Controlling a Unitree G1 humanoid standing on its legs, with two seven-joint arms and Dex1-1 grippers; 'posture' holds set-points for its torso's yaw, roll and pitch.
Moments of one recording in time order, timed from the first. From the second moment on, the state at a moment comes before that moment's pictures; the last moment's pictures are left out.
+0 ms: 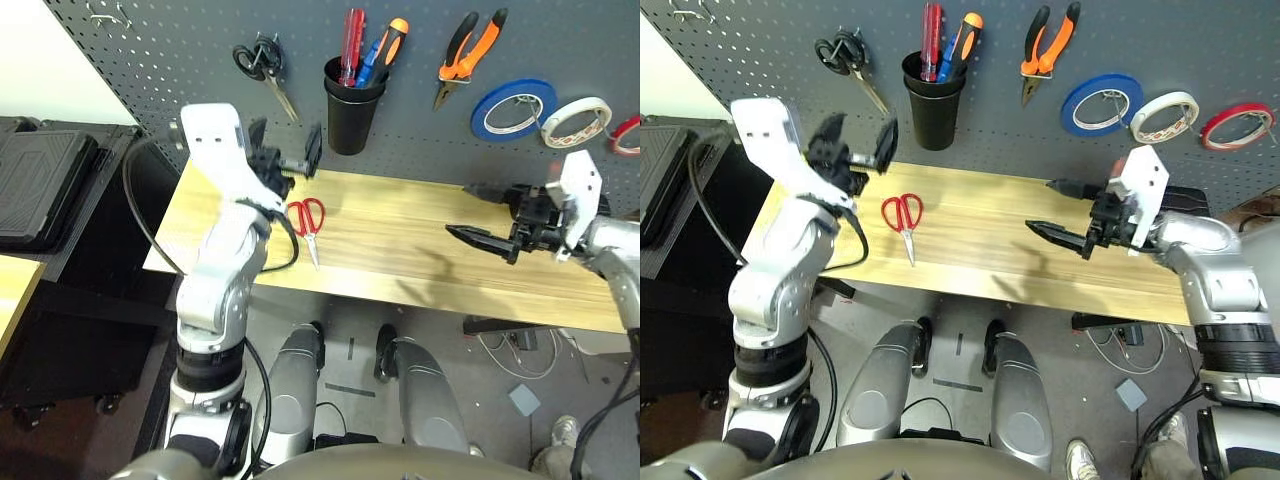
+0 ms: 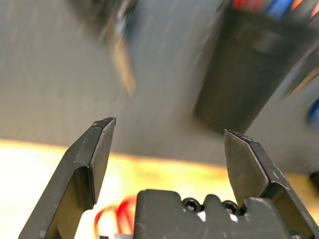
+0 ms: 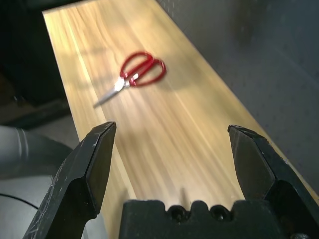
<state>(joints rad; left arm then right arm) -0.25 0.10 -0.03 -0.42 -0.16 0.59 -0.01 -0.28 -0.67 -0.07 0.11 0.33 0.18 1.04</state>
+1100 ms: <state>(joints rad) -0.60 0.13 0.00 0.70 0.00 0.32 0.02 -0.33 -0.48 0.19 0.14 0.01 0.26 0.76</state>
